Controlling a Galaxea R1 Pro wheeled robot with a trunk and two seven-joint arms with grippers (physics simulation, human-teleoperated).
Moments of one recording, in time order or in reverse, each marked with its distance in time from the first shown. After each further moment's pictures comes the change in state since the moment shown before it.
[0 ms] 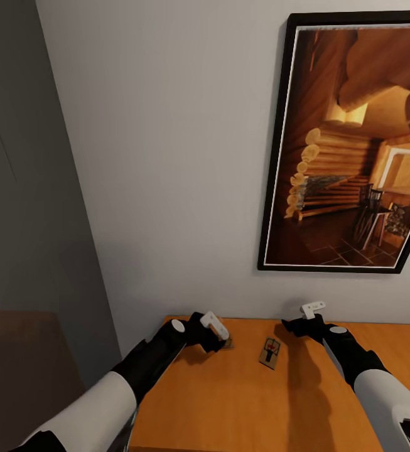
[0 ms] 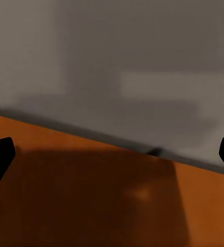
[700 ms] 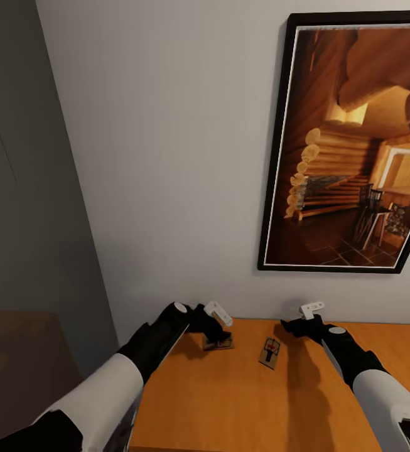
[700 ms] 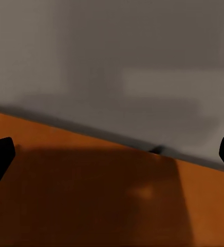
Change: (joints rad) left arm -0.079 -0.036 0.065 0.025 -0.004 0.097 -0.141; right arm 0.000 0.005 0.000 0.006 0.000 -0.003 -0.002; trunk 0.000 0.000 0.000
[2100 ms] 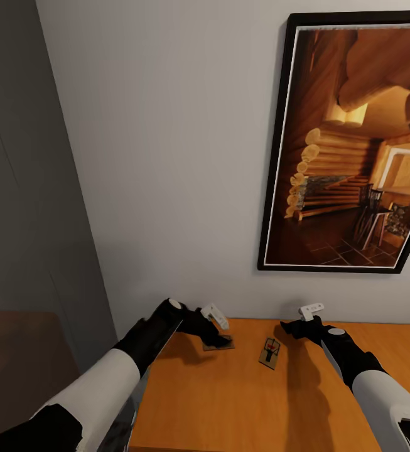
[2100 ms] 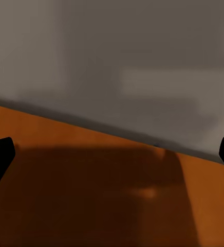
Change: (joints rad) left arm -0.021 0.013 0.061 0.032 -0.085 0.008 -0.210; right arm 0.000 0.002 0.000 0.012 0.000 -0.002 -0.002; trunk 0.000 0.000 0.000
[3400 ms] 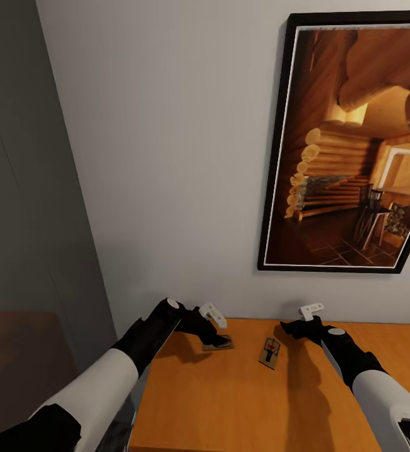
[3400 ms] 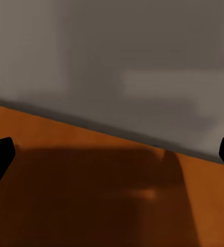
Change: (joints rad) left arm 0.000 0.007 0.011 0.002 -0.003 -0.012 0.005; right arm 0.000 -0.001 0.000 0.000 0.000 -0.003 0.005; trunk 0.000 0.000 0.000
